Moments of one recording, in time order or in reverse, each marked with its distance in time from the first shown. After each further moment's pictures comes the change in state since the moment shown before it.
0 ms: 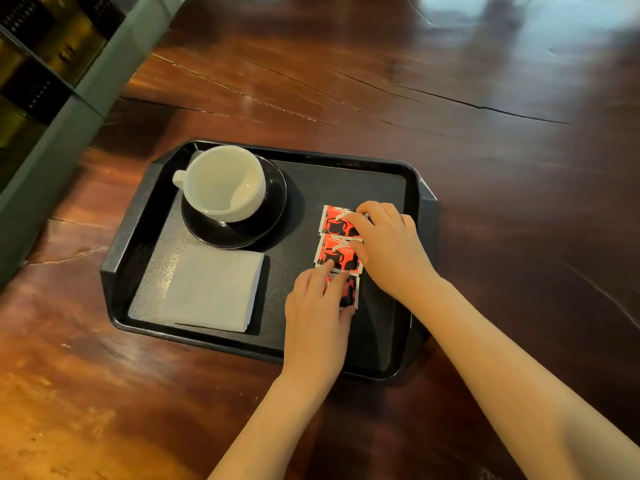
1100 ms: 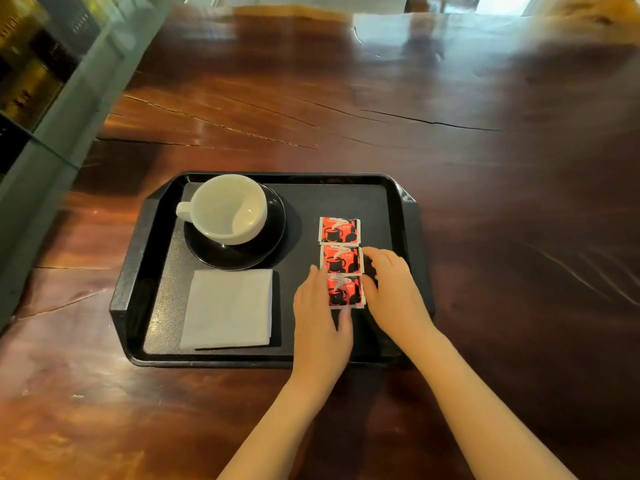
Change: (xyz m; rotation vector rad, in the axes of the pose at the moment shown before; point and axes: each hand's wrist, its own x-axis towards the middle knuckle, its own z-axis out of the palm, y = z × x) left_hand -0.009 -0.030 -0.013 -0.470 -0.064 0.024; right_hand -0.060 -0.042 0.017 0.481 0.198 0.391
